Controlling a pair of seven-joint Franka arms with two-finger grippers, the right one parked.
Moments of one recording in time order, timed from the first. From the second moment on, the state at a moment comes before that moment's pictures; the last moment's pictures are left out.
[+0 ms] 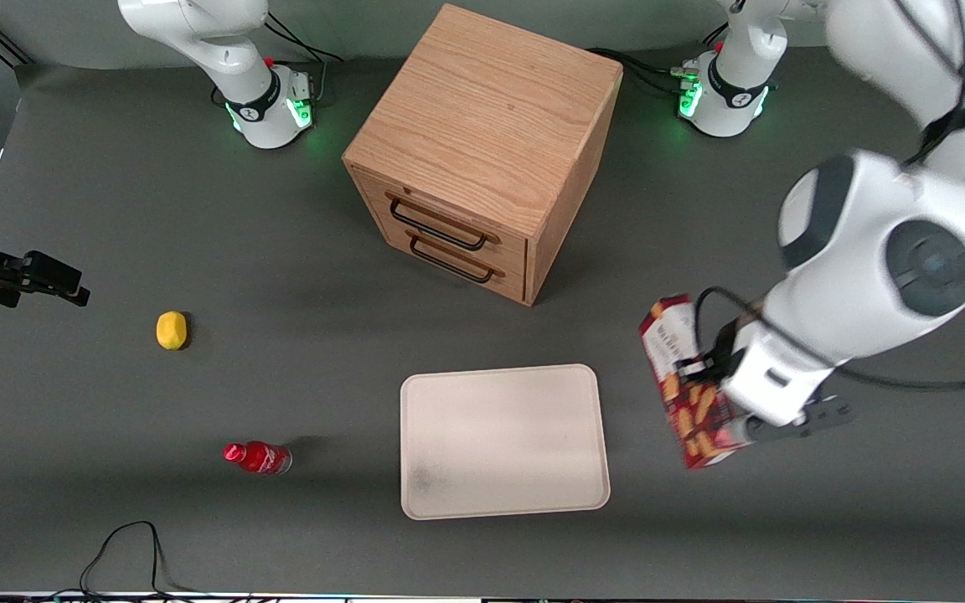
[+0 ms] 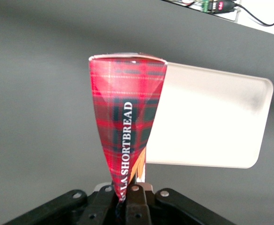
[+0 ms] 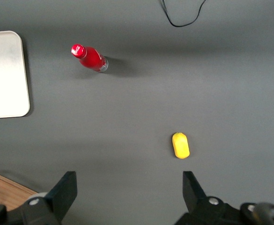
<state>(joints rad) -0.25 0.65 -0.11 -1.04 -0.09 1.78 -0.54</state>
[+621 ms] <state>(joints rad) -0.32 0.93 -0.15 -0.95 -0.09 1.91 -0.52</state>
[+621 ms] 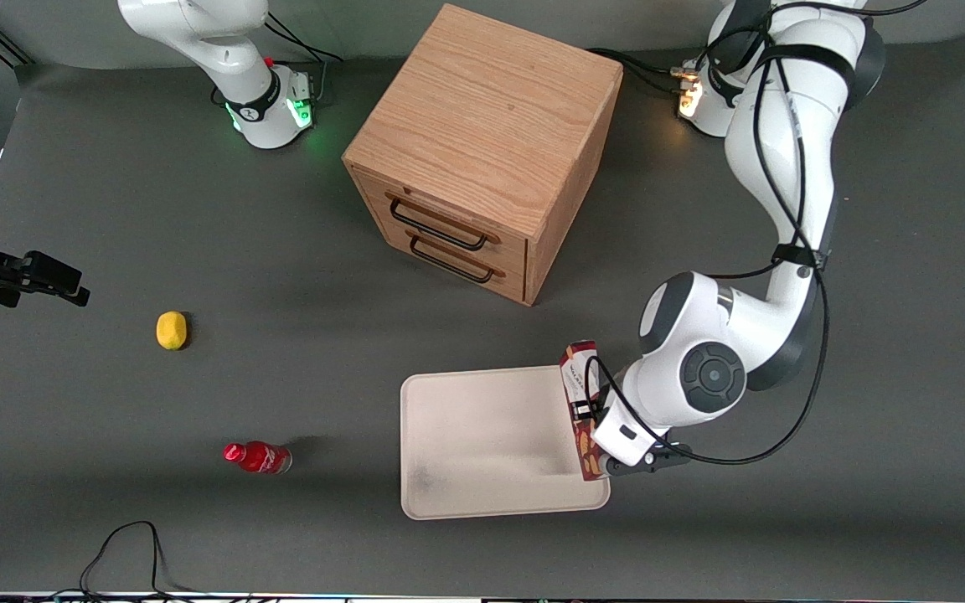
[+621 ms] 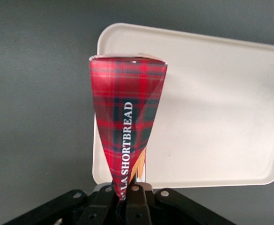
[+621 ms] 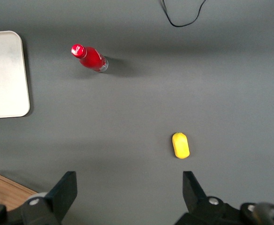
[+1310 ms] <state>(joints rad) -0.33 1.03 -0.15 -0.94 -0.09 2.03 -0.45</state>
